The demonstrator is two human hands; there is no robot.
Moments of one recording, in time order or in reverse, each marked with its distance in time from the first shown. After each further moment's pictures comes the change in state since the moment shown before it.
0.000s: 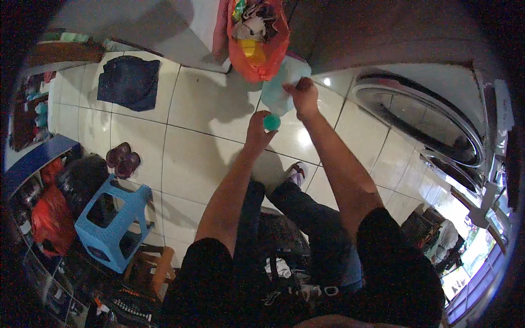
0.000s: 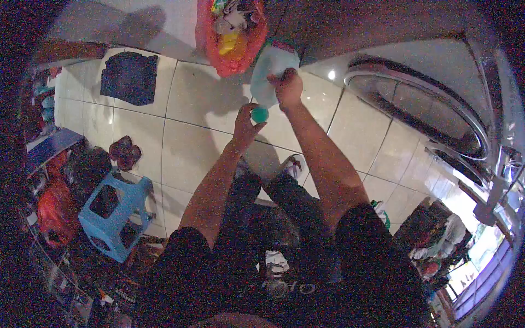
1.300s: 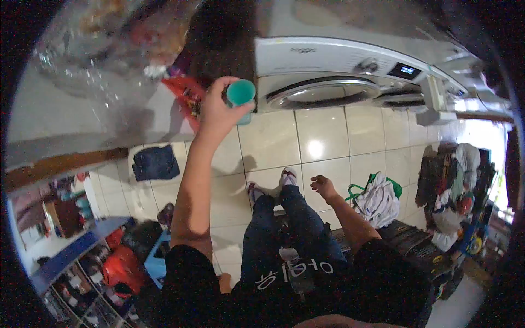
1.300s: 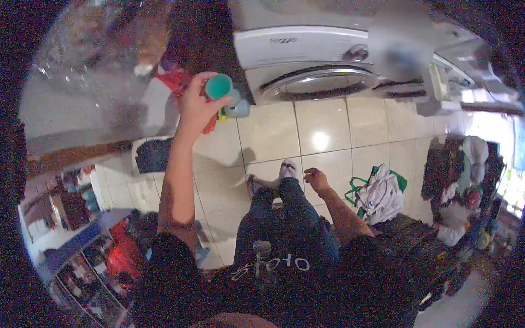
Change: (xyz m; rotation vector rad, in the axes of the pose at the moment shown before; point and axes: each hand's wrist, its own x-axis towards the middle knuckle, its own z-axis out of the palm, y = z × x) left_hand 0.121 0.536 -0.124 0.029 -0.247 0.306; right_hand -0.338 -0.006 -0.293 0.402 -0.100 0.591
